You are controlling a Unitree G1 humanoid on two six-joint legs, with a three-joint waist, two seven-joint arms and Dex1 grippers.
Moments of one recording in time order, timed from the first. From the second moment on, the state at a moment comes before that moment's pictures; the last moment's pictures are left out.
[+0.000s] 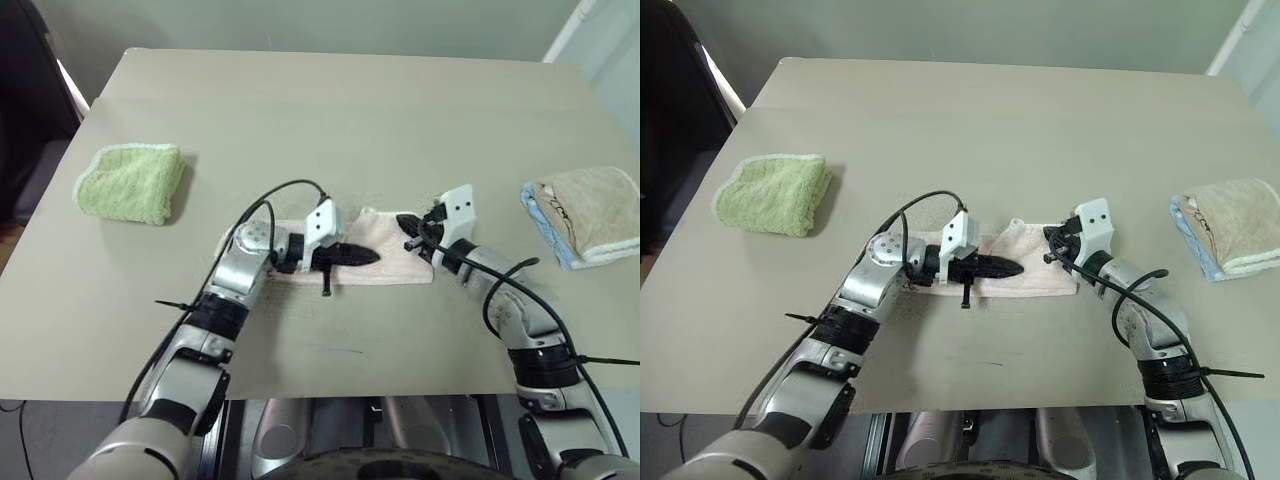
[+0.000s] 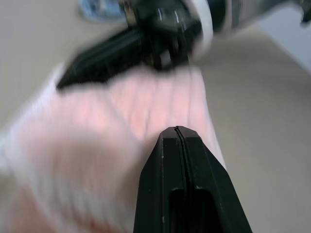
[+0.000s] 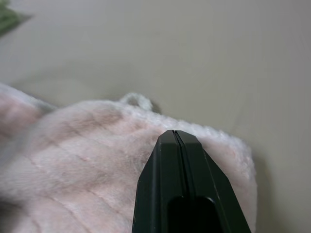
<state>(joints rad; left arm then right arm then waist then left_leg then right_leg) -0.59 0.36 -0.29 0.35 -0.19 0.14 -1.26 -0.31 -0.37 0.09 -0.13 0.44 0.59 0.33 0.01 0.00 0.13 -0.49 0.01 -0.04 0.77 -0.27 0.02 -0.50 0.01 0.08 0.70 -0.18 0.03</state>
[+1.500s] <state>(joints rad) -0.28 0.84 0.44 -0.05 -0.84 1.32 -0.88 -0.35 -0.54 0.03 -0.49 0.67 0.81 0.64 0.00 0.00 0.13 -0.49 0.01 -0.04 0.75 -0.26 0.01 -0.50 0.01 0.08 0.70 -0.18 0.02</state>
